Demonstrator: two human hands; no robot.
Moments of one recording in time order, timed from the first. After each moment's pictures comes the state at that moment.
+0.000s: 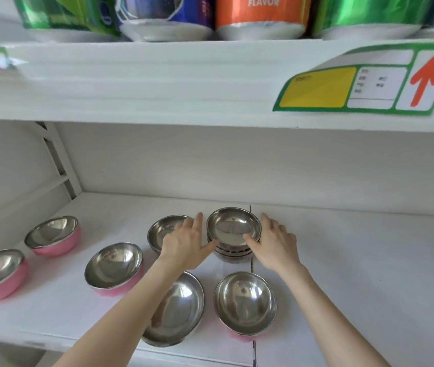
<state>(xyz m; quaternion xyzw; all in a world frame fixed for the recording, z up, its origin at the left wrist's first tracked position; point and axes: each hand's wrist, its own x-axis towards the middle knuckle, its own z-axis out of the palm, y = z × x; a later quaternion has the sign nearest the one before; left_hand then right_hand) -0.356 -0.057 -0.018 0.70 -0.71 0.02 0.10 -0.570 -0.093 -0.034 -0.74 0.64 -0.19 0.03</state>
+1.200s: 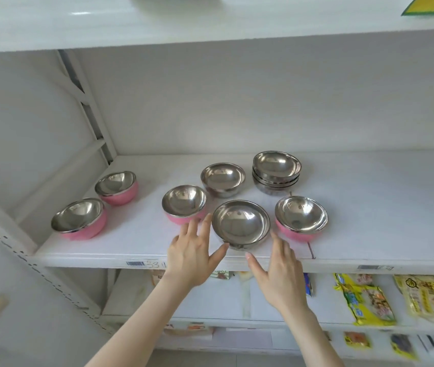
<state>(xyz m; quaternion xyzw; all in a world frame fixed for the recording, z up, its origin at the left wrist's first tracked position) -0.237 0.139 -0.067 0.66 -0.74 0.05 0.13 -0.429 0.161 -0.094 -0.67 0.68 -0.28 0.12</state>
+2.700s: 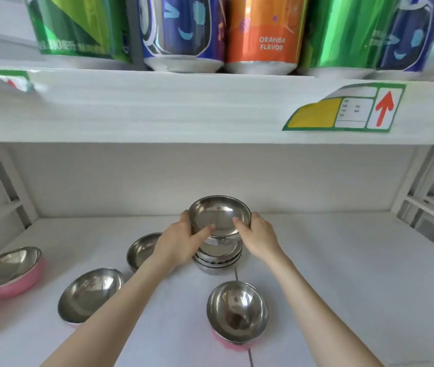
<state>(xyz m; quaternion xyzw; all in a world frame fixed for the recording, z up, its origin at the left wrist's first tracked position) -0.360 -0.064 0.027 0.62 -0.70 -0.18 0.31 -0.557 -0.082 0.015 -0.63 0.66 -0.36 0.21</state>
